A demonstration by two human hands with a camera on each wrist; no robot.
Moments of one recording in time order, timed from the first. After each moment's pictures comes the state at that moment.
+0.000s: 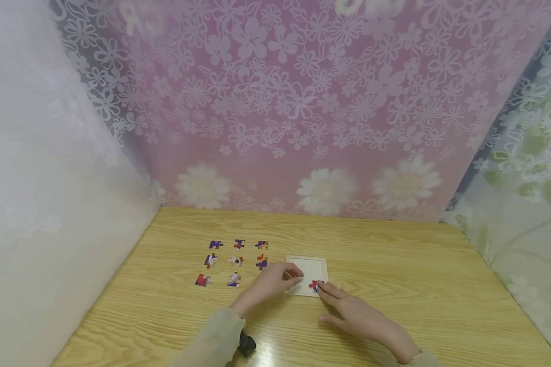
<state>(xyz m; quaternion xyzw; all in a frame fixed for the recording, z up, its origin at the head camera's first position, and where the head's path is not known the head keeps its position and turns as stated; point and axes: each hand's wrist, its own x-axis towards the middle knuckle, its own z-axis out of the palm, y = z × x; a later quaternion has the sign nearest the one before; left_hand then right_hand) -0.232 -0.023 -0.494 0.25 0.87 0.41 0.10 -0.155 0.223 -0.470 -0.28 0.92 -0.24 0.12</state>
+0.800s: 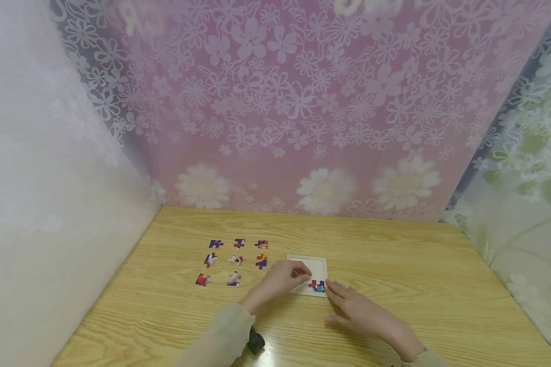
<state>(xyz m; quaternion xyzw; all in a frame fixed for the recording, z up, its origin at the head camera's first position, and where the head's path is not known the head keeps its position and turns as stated) -0.236 -0.001 -0.492 0.26 0.88 0.39 0.08 -0.155 0.233 -0.467 -0.29 0.93 -0.19 0.13</state>
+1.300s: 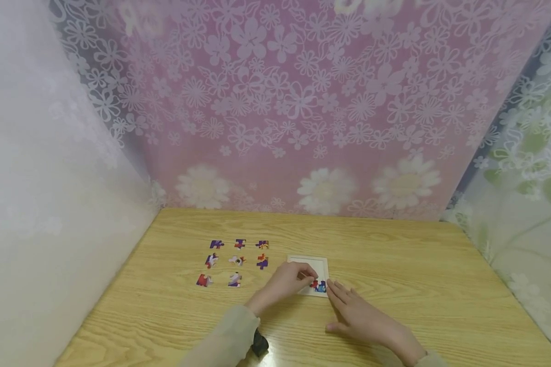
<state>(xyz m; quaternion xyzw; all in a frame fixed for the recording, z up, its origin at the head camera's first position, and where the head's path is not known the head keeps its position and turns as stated) -0.236 0.009 -0.499 0.27 0.87 0.40 0.08 -0.148 0.229 -0.474 -0.29 0.94 -0.16 0.12</state>
